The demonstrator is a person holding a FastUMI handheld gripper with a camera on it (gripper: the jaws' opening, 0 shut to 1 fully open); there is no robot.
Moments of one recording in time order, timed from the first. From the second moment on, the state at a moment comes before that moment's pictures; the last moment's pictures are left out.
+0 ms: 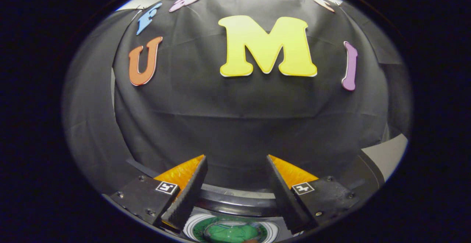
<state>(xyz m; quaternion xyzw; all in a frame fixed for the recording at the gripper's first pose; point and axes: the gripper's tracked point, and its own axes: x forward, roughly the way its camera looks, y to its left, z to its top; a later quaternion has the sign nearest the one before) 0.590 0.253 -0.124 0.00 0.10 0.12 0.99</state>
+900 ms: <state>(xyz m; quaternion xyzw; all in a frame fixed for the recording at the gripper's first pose) 0.446 0.226 -0.189 0.00 0.15 0.13 0.98</state>
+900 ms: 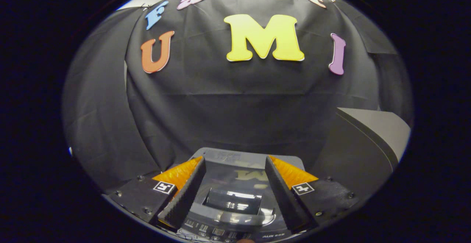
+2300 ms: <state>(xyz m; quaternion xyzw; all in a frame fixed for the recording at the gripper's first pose) 0.014 -0.069 -0.046 0.06 0.04 0.01 1.00</state>
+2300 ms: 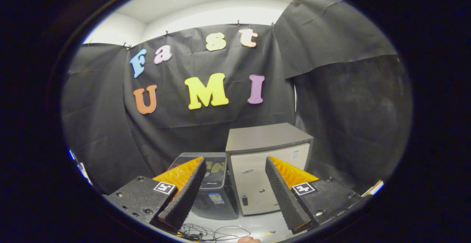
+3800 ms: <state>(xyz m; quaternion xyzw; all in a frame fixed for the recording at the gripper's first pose) -0.042 -0.105 -0.017 0.01 0.00 0.07 1.00</state>
